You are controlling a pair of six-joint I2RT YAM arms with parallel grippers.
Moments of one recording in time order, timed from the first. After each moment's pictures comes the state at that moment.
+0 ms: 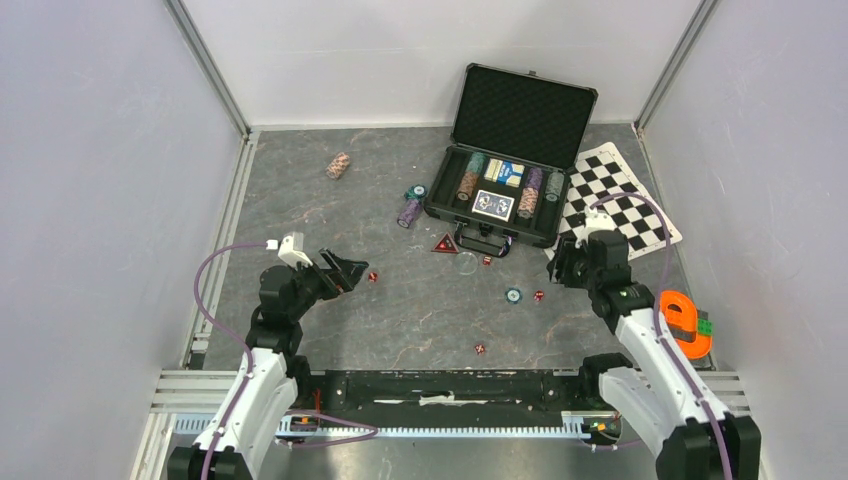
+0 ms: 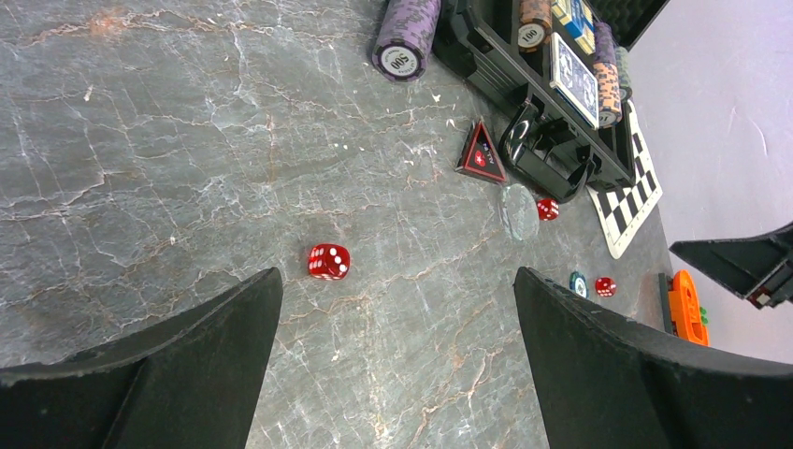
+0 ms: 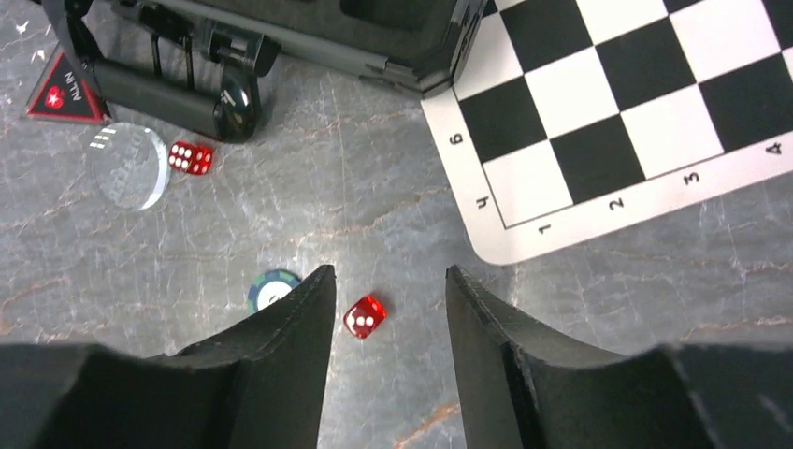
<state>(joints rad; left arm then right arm) -0.07 0.59 0.14 0.13 0.37 -0.65 0.14 0.86 0.49 -0.31 -0.03 0.23</state>
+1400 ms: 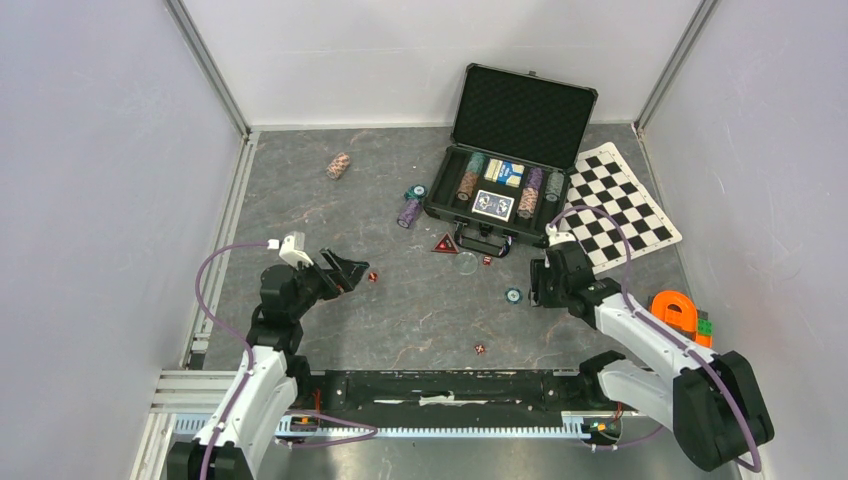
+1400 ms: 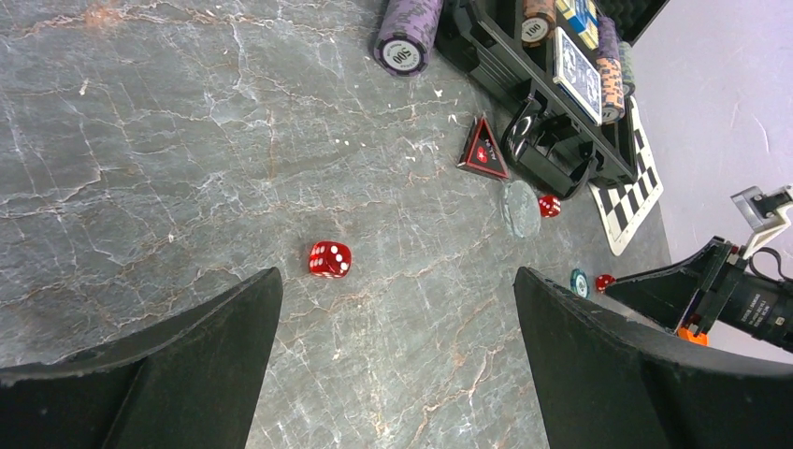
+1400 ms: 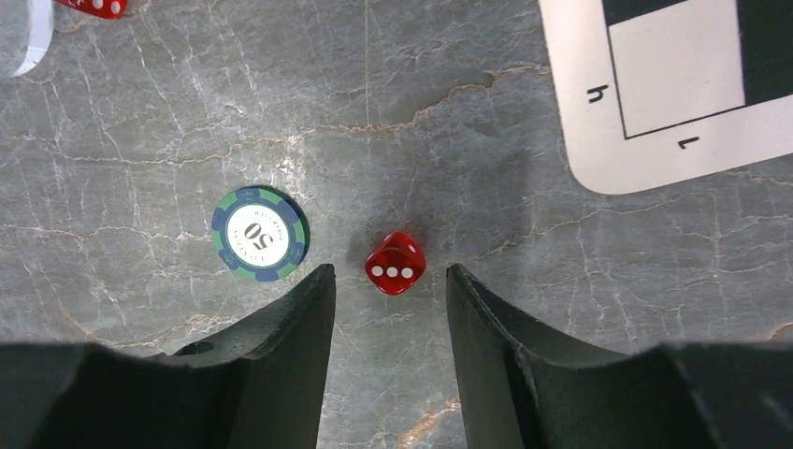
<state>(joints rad) -0.07 0.62 0.14 0.15 0.38 -0.65 0.38 1.02 0.43 -0.34 0.10 0.33</state>
